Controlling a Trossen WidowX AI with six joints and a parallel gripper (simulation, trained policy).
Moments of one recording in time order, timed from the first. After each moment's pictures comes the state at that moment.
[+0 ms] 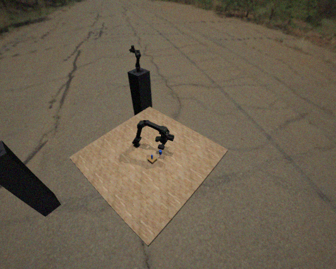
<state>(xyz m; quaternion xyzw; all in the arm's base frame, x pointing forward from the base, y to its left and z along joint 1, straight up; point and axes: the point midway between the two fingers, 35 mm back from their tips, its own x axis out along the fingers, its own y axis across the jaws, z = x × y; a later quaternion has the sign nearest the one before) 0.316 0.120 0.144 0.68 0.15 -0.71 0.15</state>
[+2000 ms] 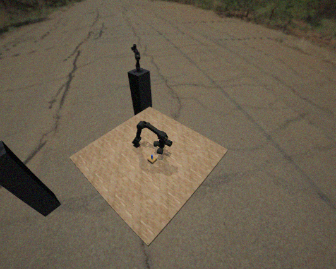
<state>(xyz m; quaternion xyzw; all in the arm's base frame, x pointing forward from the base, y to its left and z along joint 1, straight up) 0.312 0.090 0.096 0.65 0.18 -0.71 0.19</state>
